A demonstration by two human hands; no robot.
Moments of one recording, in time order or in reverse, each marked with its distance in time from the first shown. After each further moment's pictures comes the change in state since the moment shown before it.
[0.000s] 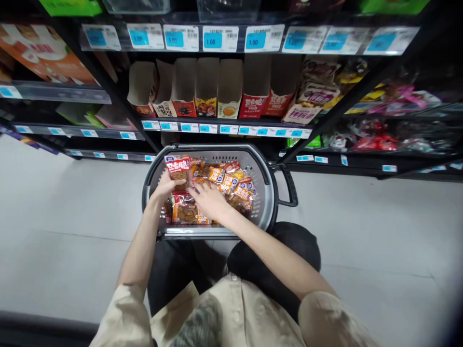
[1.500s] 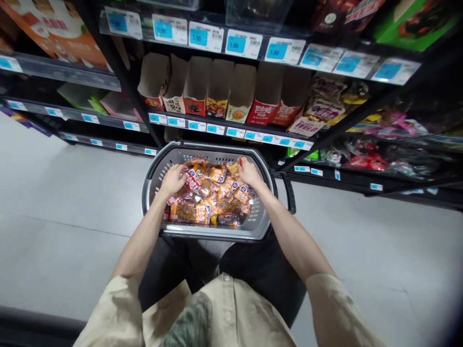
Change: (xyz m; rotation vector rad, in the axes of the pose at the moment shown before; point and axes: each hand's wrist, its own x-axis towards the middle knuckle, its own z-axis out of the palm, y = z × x) left_hand 0.012 -0.022 -0.004 0.819 -0.028 0.359; right_hand 0.025 0.169 -0.016 0.062 0.131 0.588
